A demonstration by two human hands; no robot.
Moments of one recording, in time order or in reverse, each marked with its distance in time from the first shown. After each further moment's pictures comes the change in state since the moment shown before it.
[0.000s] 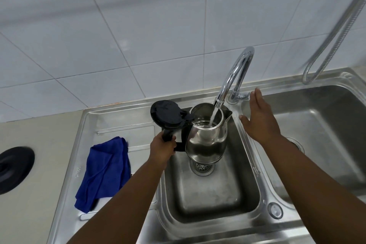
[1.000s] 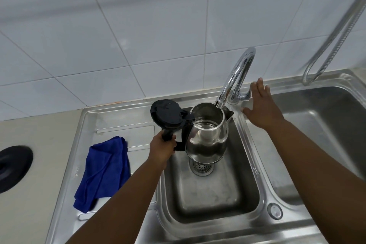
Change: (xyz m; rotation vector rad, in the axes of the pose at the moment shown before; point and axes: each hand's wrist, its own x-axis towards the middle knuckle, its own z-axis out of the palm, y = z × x) left_hand -0.002 0.004 -0.002 -0.018 -0.029 0.007; right_hand 0.035 0.000 -0.023 0.020 -0.130 0.034
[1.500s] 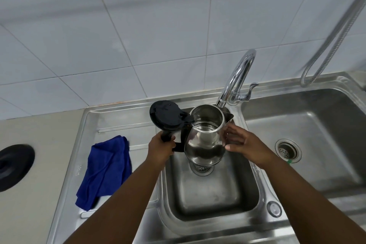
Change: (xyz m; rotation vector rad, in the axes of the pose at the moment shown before) left_hand -0.008 0.001 -0.013 -0.007 -0.046 0.002; right_hand -0.086 -0.007 0.059 0.943 -0.364 0.046
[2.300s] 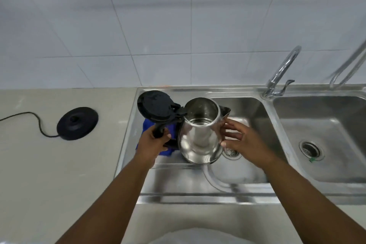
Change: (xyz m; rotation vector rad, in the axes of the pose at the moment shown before) left_hand -0.116 -0.028 -0.193 -0.148 0.050 0.168; right_hand -0.086 -0.058 0.178 0.002 -0.051 -0.114
